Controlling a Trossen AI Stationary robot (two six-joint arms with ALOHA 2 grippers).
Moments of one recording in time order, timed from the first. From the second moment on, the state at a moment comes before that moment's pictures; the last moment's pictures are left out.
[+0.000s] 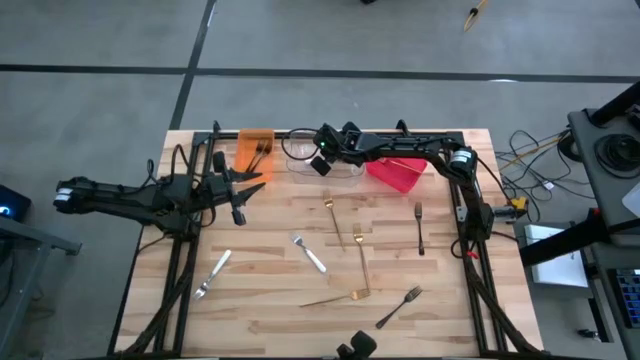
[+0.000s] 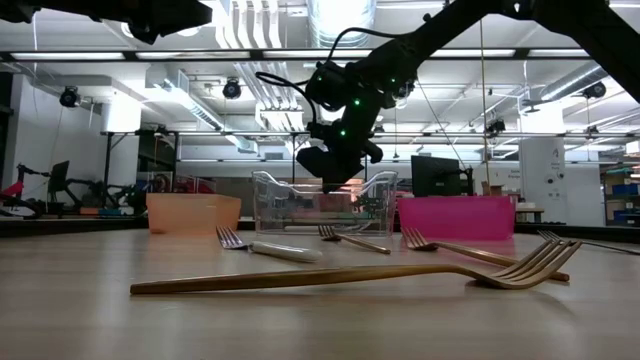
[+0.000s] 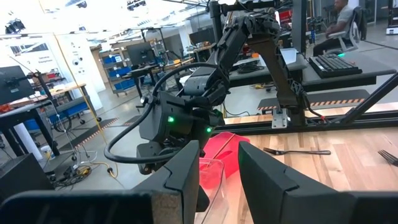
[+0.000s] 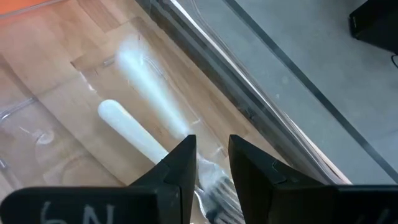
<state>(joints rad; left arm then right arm) -0.08 0.61 0.48 0.19 -0.44 0.25 -0.41 2.09 1.60 -0.41 0.41 0.13</state>
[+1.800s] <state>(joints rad) -0.08 0.63 0.48 0.19 -0.44 0.21 -0.10 1.34 0.95 -0.07 0.42 0.06</state>
